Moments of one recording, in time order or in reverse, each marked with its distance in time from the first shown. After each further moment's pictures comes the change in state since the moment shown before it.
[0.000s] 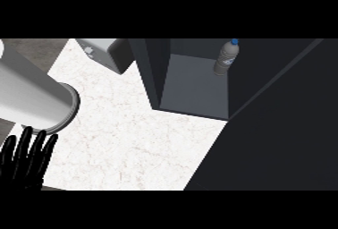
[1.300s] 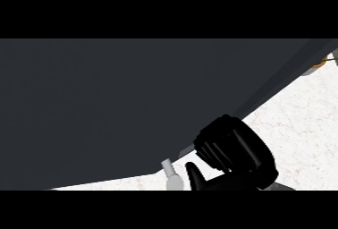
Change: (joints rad) left arm 0.023 0.022 0.041 0.017 0.031 -0.059 -0.006; right arm -0.296 0.134 -0.356 0.419 -0.188 -0.525 -0.082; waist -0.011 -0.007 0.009
